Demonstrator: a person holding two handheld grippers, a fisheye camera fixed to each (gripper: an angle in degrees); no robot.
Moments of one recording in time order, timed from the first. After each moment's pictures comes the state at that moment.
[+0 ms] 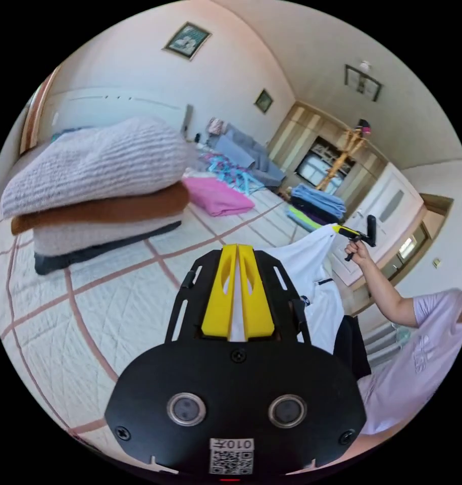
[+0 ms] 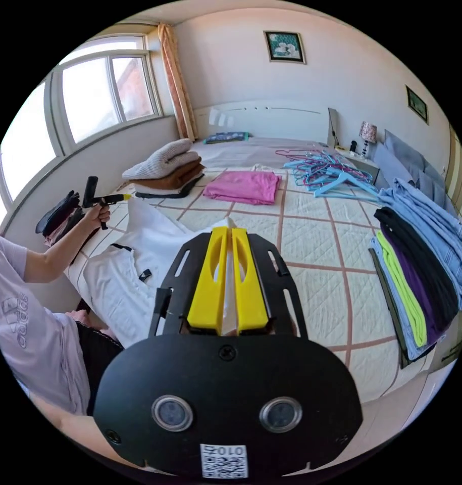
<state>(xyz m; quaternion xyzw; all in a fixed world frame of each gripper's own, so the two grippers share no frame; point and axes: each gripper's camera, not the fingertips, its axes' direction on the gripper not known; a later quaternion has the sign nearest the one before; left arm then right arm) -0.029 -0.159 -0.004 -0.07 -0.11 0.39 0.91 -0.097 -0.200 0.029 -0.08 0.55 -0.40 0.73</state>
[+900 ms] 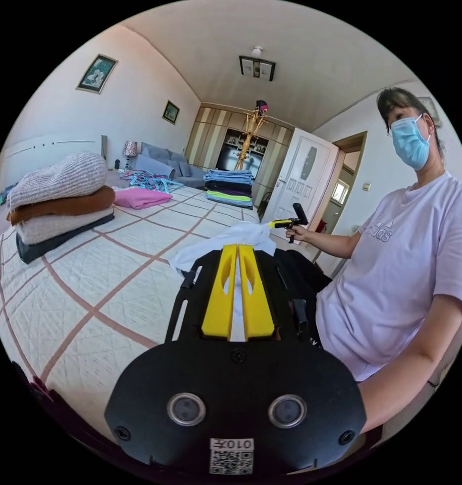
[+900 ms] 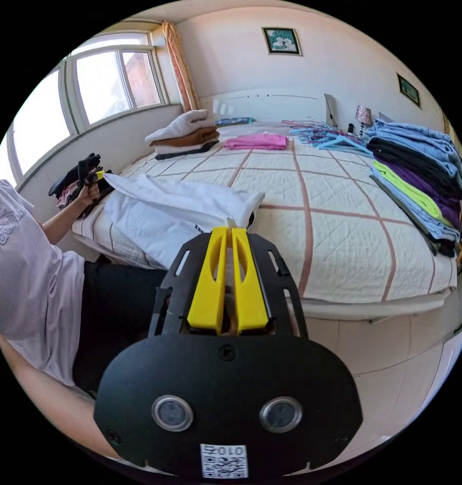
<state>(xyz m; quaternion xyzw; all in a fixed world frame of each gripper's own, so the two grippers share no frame) -0.044 0.035 -0.147 -0.14 0.00 0.47 0.87 0.049 0.028 -0.075 -0.09 0.56 -0.35 0.74</state>
